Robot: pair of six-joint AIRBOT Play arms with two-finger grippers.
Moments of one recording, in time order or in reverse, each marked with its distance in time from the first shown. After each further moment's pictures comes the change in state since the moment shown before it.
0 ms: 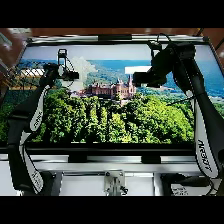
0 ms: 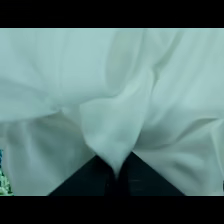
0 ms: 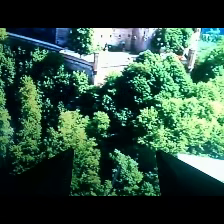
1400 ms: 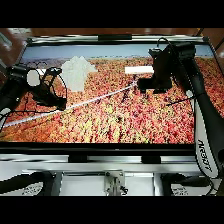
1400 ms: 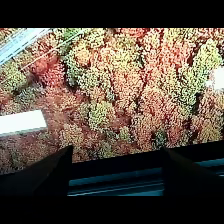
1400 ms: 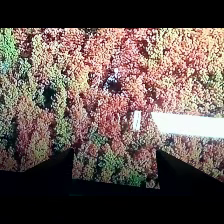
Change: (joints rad) left arm -0.138 0.811 -0.674 -0.051 -0.631 0.133; right arm 0.000 0.000 0.000 -0.082 -0.177 0.004
